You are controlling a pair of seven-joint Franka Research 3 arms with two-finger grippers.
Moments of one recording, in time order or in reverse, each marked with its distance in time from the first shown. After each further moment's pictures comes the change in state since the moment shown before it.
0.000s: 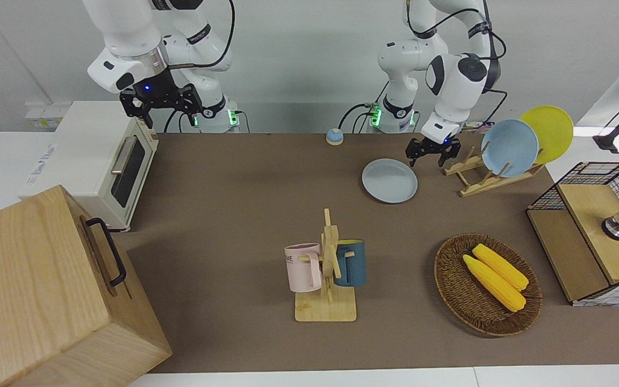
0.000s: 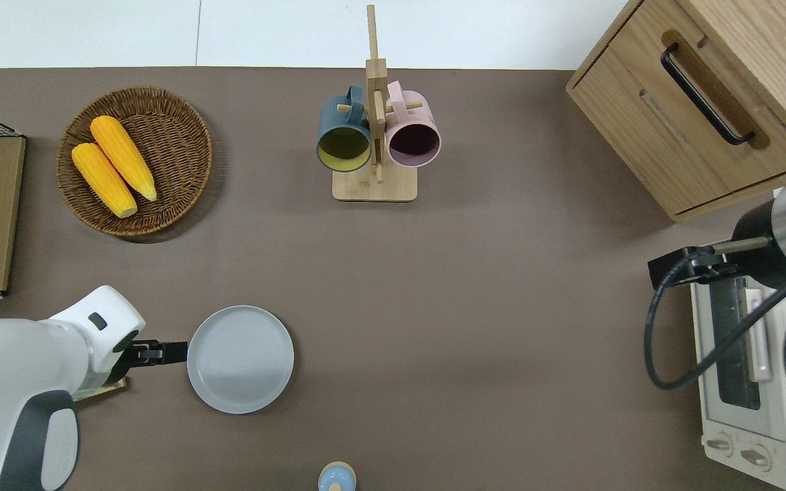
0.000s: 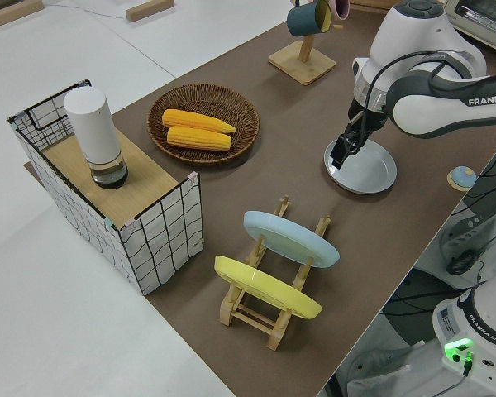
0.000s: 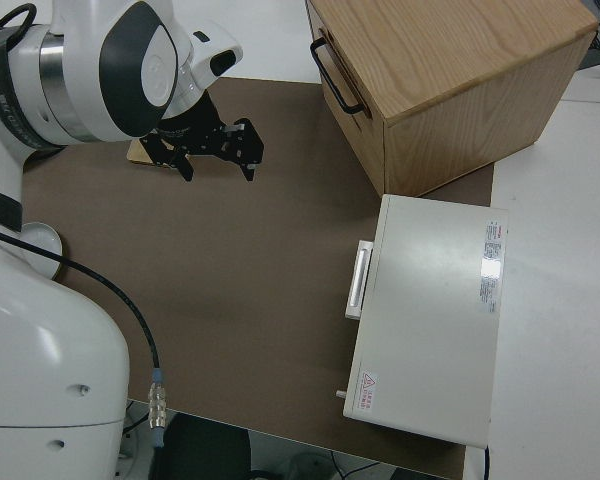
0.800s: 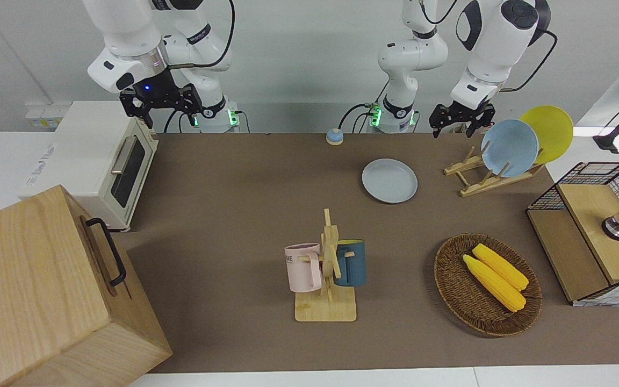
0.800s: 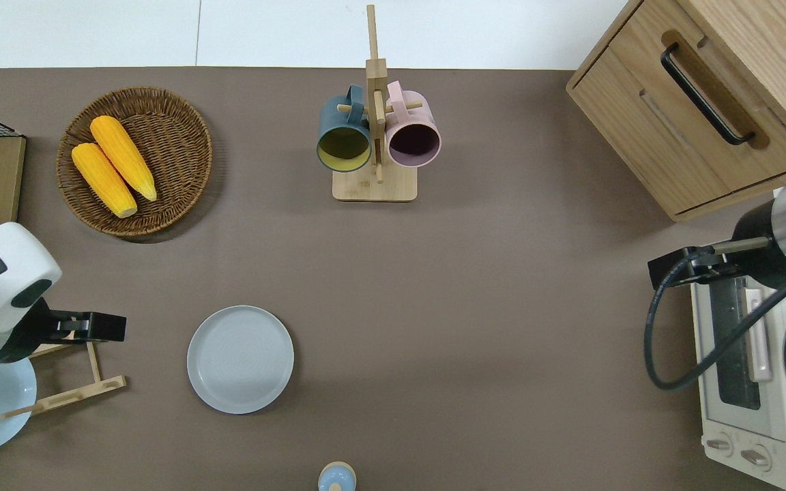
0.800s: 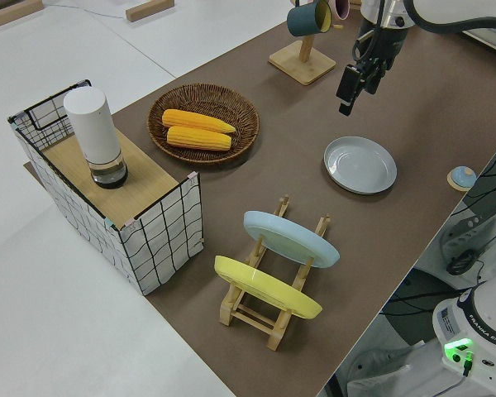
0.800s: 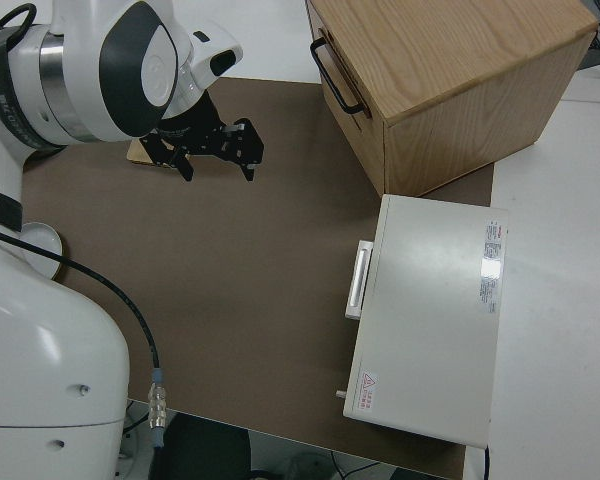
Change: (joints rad) left arm 0.041 0.011 0.009 0.421 0.062 -0.487 0.004; right arm 0.000 0.000 0.000 0.000 0.000 0.000 0.000
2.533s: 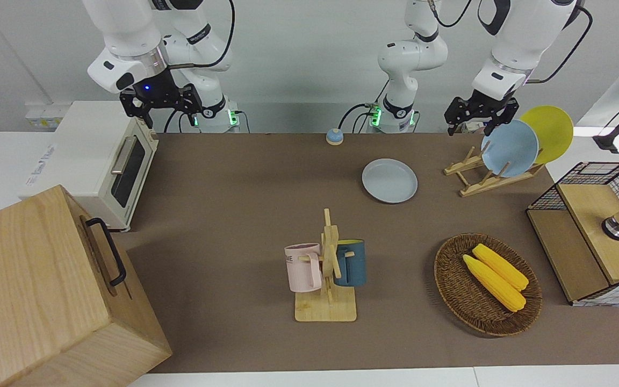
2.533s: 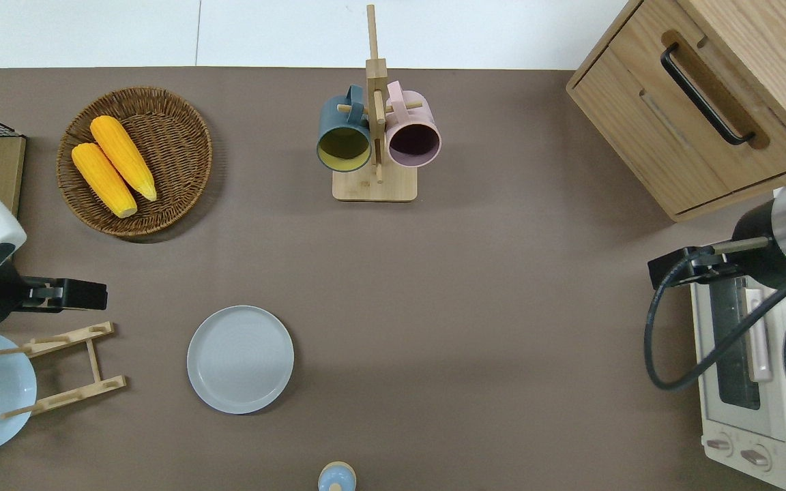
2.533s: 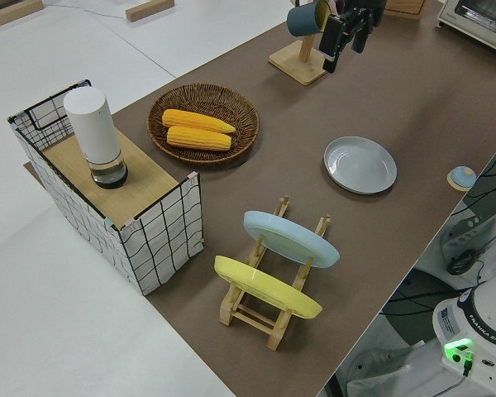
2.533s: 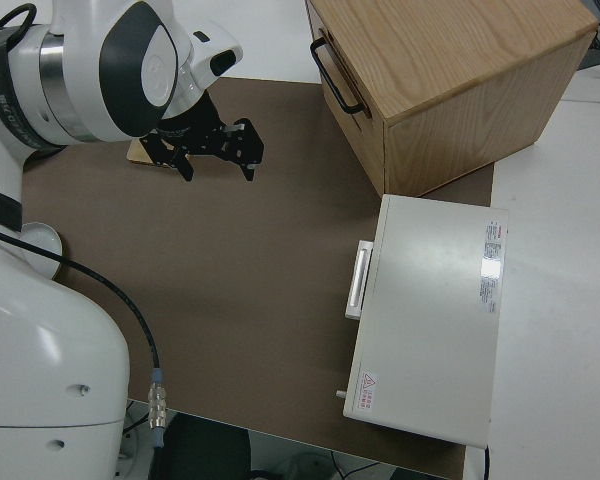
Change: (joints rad) left arm 0.001 0.160 0.007 0.332 0.010 -0.148 0.011; right arm 0.000 0.000 0.000 0.000 0.000 0.000 0.000
